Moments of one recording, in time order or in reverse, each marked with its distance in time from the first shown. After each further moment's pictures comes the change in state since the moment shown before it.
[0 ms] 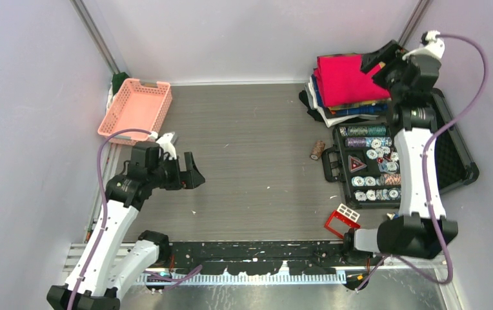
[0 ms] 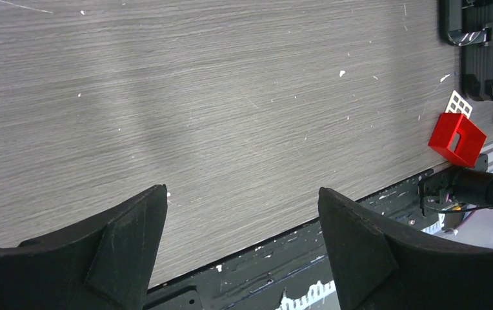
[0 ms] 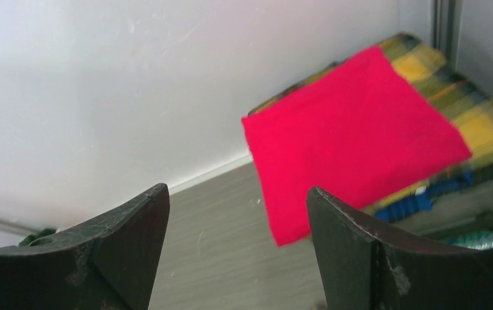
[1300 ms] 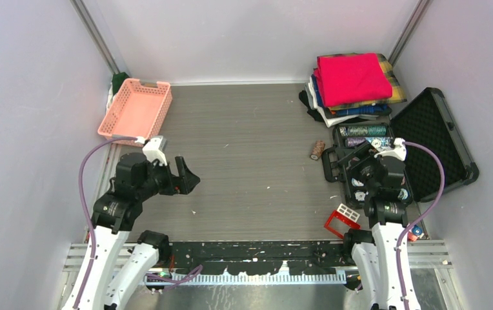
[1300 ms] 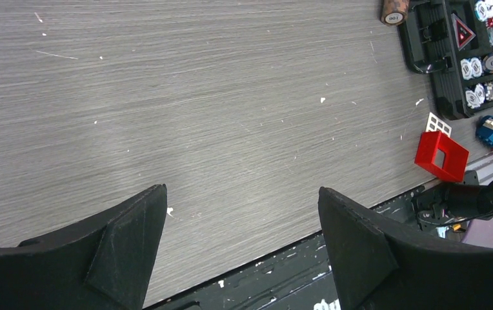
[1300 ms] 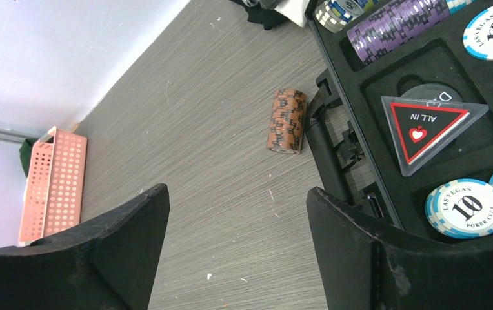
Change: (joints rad) left arm 0.000 -0.185 0.000 0.003 -0.027 0.000; right arm 0.004 -0.828 -1.028 -0.058 -0.111 0.212
